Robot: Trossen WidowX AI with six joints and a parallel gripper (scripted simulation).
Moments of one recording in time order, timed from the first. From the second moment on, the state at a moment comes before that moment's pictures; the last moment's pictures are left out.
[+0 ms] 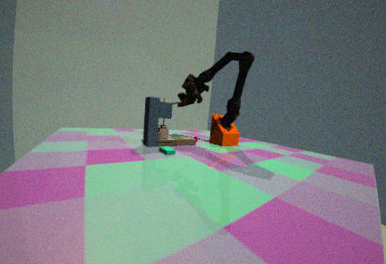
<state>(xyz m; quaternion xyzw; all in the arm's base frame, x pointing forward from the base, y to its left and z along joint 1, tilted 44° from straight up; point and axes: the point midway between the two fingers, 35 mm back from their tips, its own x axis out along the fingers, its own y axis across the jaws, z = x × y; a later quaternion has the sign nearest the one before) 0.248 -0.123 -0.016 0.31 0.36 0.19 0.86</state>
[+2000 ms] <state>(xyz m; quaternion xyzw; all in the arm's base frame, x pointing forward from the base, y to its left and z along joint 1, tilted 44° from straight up) 0.243 -0.098 -0.043 0.31 0.37 0.19 0.85</state>
